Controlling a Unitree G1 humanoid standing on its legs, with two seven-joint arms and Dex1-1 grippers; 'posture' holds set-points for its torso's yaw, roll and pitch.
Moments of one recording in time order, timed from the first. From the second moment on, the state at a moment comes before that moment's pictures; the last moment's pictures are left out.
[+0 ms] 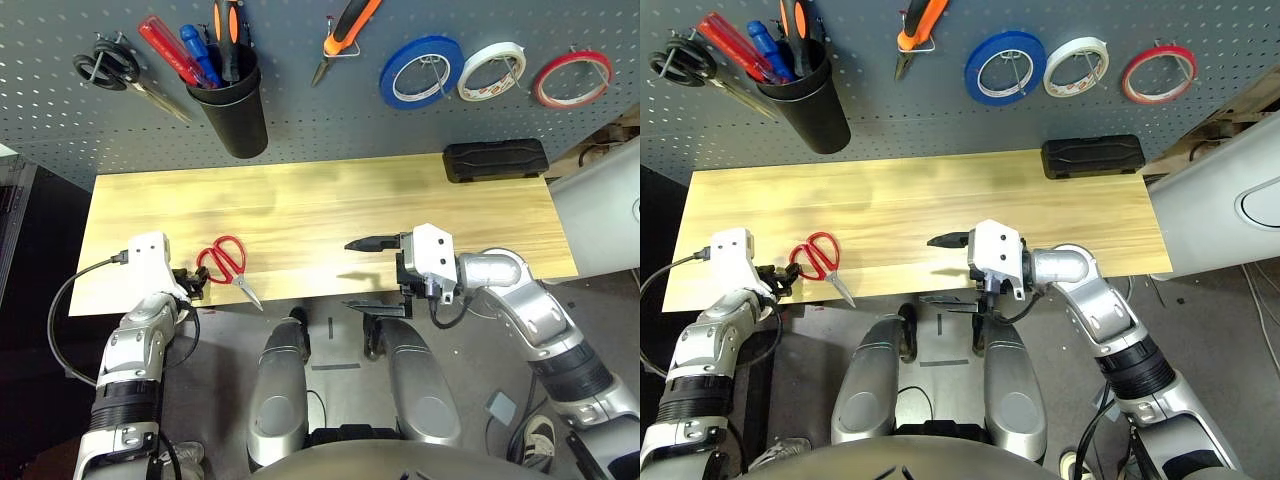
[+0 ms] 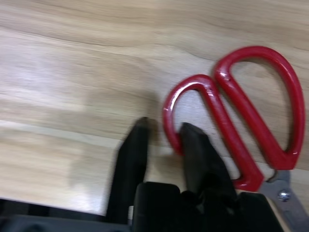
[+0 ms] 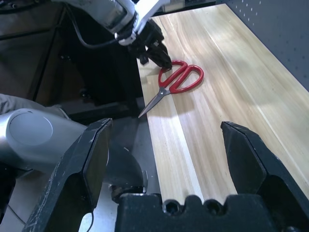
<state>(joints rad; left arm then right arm) -0.10 0.41 0.21 0.15 -0.22 0.59 -0.10 -0.27 -0.46 0.30 -0.19 0.22 0.14 1.07</state>
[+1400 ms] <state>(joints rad) -0.14 0.60 0.44 -0.22 -0.34 0.63 -0.36 -0.40 -0.53 -0.02 0.18 0.53 0.05 1.35</state>
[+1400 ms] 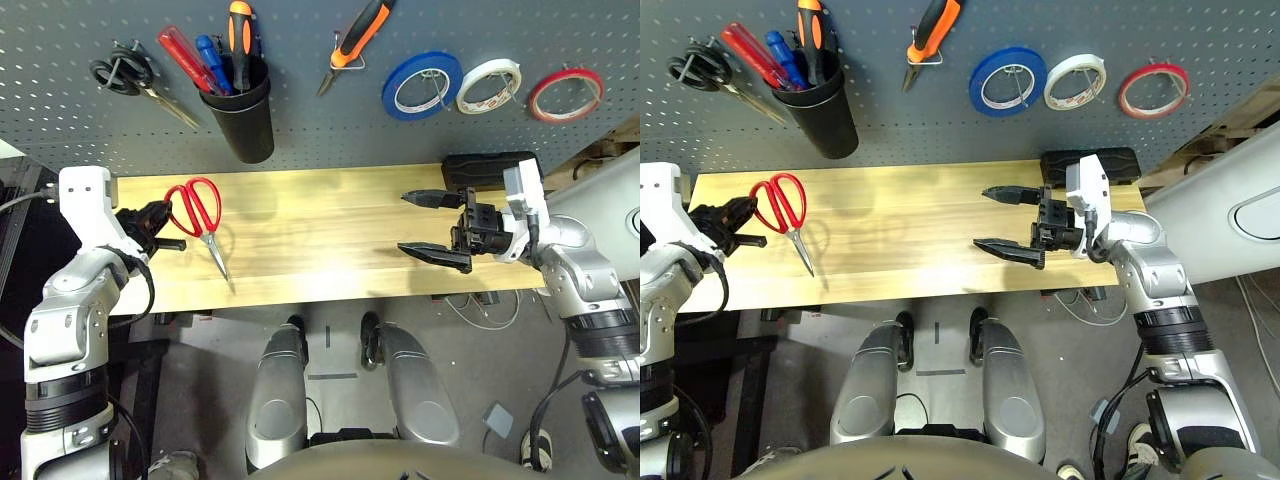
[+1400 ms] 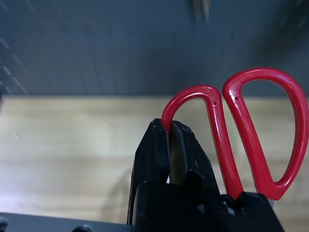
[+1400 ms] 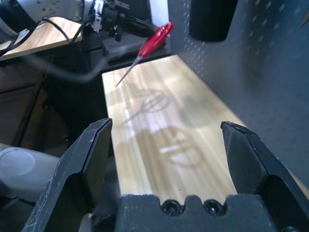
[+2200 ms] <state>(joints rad) -0.25 0.54 0.56 -0.17 -0.40 0.37 -0.28 -0.55 -0.54 -0.10 0.38 0.57 0.03 1.46</state>
